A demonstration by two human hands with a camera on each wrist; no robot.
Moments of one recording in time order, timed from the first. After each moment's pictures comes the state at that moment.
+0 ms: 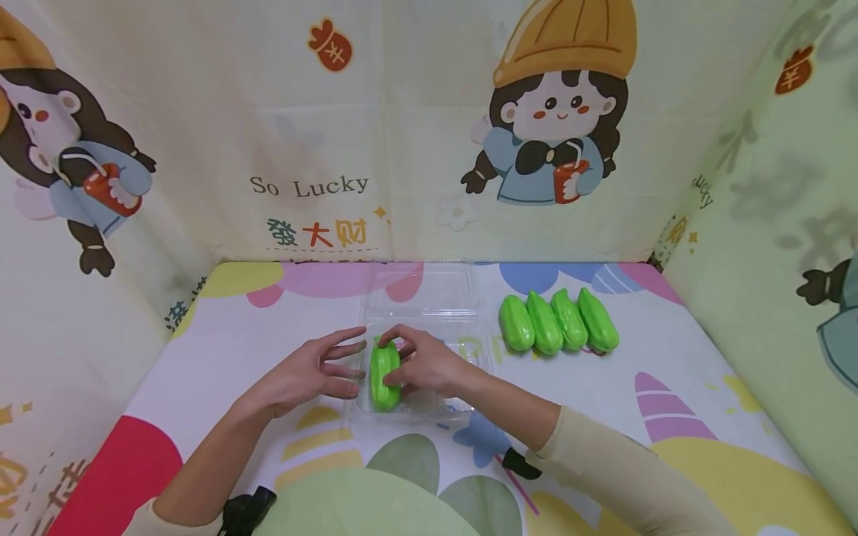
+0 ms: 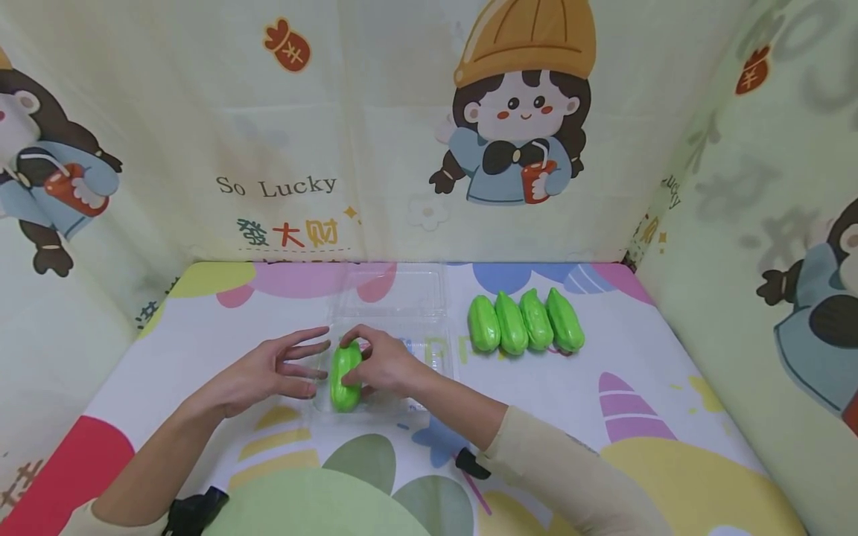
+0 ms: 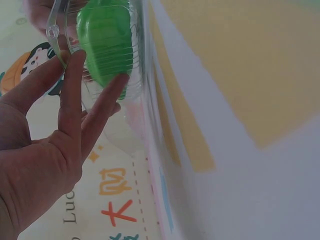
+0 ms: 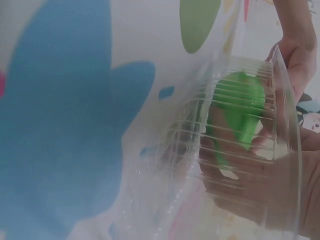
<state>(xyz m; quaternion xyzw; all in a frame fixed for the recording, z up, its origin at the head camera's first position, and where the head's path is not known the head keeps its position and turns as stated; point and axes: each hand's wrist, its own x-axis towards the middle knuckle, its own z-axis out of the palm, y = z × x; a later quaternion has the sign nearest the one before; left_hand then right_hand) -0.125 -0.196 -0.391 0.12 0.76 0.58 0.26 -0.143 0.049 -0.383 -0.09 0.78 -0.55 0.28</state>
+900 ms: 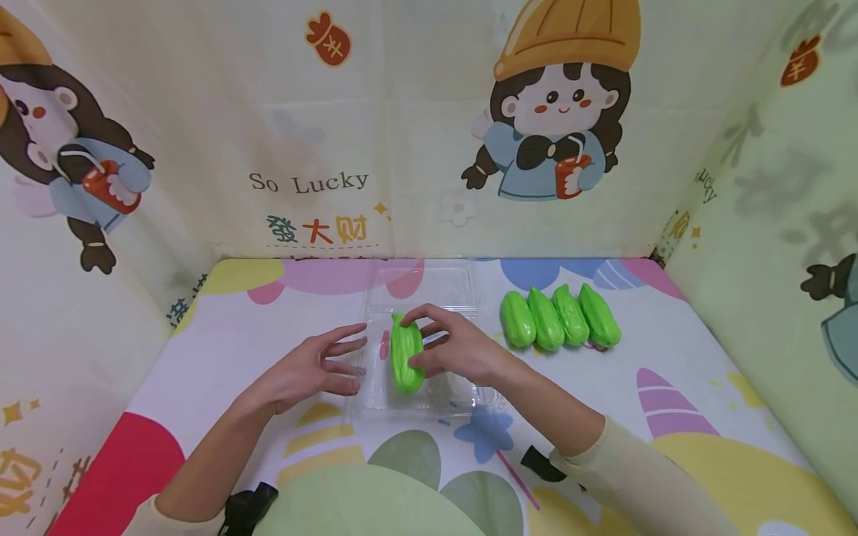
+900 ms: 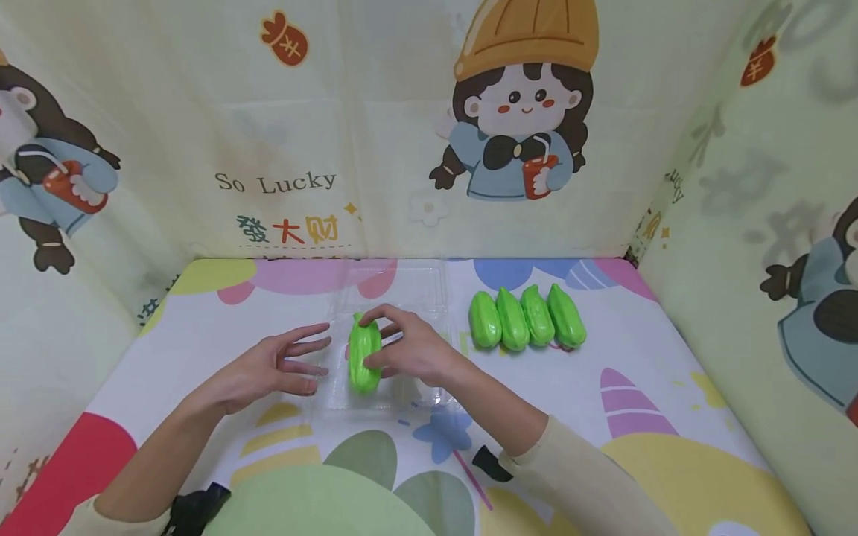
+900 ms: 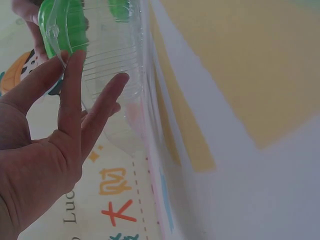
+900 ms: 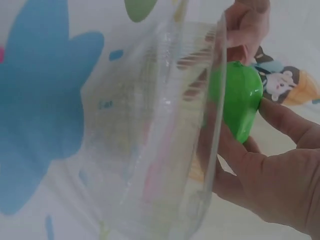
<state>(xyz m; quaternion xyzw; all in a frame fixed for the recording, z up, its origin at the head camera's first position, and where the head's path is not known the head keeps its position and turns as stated) -0.126 -0.196 -0.392 0.12 0.75 0.59 0.27 -0.139 0.095 -0.350 -0.12 0.77 -0.57 0.26</state>
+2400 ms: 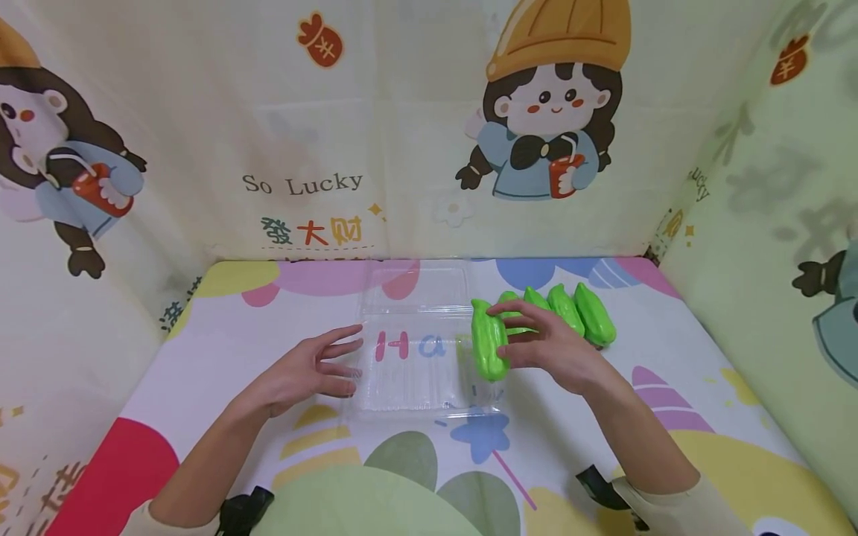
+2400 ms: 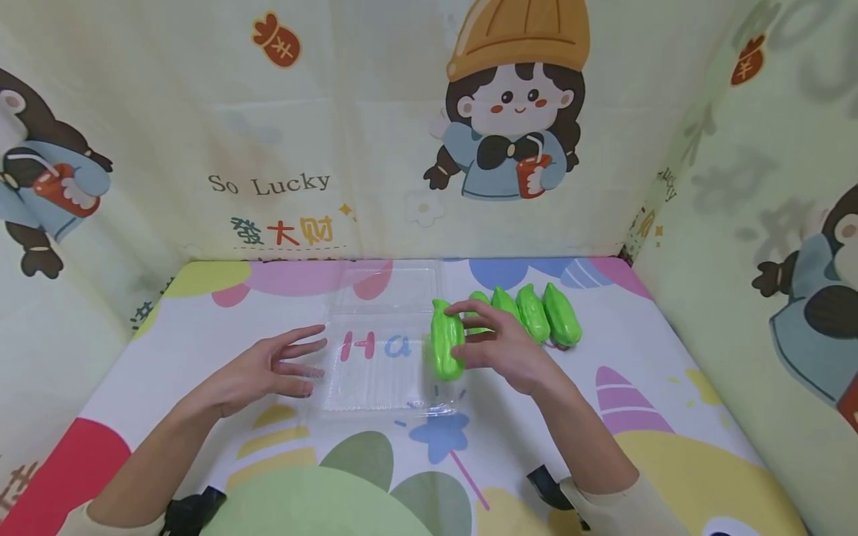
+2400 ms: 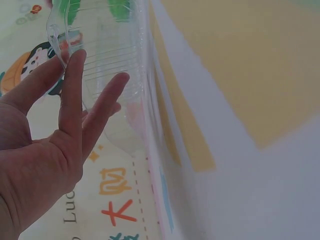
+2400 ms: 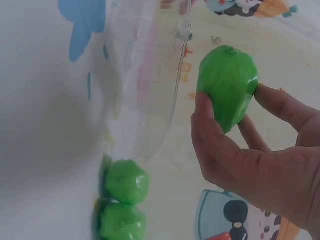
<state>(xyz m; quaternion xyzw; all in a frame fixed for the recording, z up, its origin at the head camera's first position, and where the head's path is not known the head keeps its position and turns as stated) -0.126 -0.195 -0.395 0.11 0.77 0.57 0.26 -0.121 0.215 -0.343 -0.10 0.79 -0.58 0.18</state>
